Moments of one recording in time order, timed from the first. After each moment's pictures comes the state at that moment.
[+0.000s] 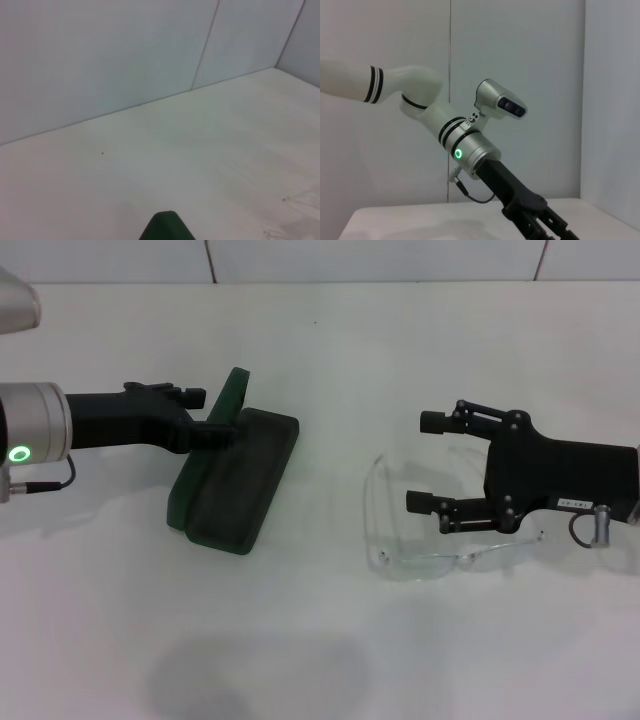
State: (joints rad) left arm -0.45 -2.09 0.98 0.95 2.03 1.26 -1.82; right arm 0.65 1.89 -1.97 -0.20 -0.57 -1.51 0.72
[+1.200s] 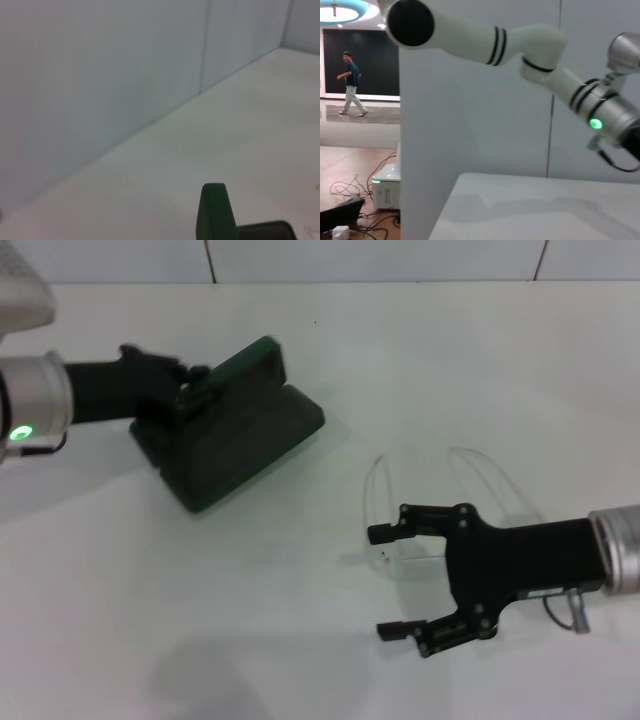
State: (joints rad) left arm -0.49 -2.08 0.98 0.94 2.02 1.18 -1.55; right arm 0.65 1.92 -1.97 -0.29 -0.83 -1.54 0.71
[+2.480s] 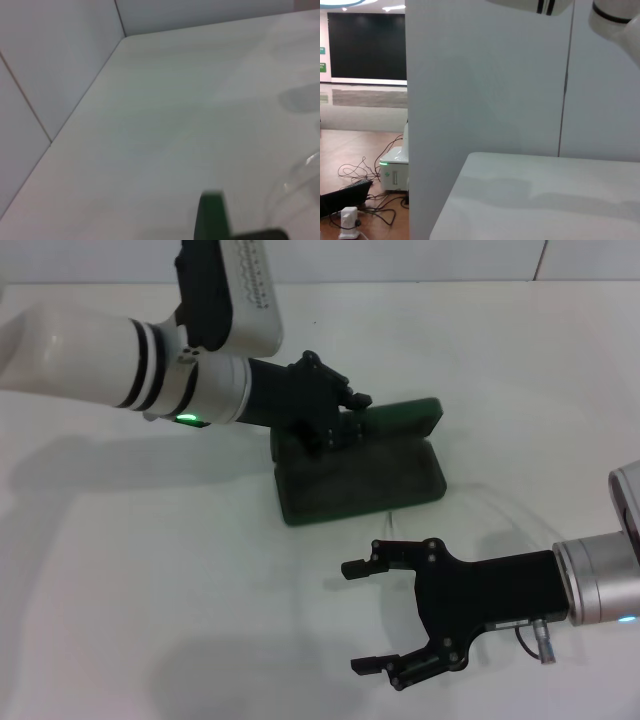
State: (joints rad) left arm -0.72 -2.09 1.34 0.81 1.98 1.10 -1.43; right arm 0.64 1.98 -1.97 -0.29 -0.90 -1.46 0.69
